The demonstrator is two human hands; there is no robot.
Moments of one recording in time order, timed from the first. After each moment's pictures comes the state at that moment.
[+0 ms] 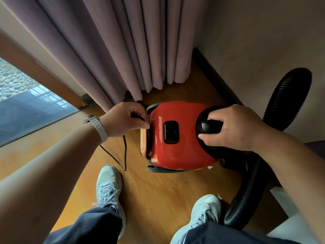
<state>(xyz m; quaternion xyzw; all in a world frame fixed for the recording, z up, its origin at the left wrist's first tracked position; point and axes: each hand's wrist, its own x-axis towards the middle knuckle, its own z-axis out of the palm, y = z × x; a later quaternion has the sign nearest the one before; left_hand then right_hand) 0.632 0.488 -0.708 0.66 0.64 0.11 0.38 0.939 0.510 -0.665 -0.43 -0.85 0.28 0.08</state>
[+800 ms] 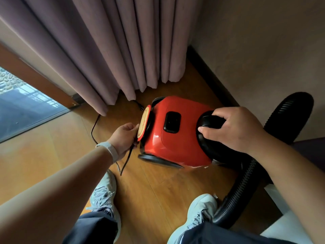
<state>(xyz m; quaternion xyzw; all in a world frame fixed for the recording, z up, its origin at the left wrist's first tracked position) 0.656 0.458 -0.798 0.24 0.69 0.30 0.61 0.944 0.506 -0.679 -0.56 -0.76 0.31 0.13</state>
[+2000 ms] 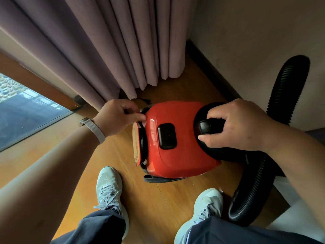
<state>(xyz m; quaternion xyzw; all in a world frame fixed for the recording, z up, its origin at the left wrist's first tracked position) 0.624 0.495 -0.734 0.67 0.64 0.20 0.33 0.939 0.504 -0.649 -0.44 -0.84 0.32 0.08</state>
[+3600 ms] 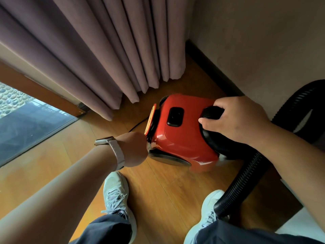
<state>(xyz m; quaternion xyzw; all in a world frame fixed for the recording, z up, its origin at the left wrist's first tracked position) 0.677 0.466 -0.719 0.68 0.61 -0.28 0.29 0.940 0.514 -0.679 -0.60 -0.76 0.23 0.10</state>
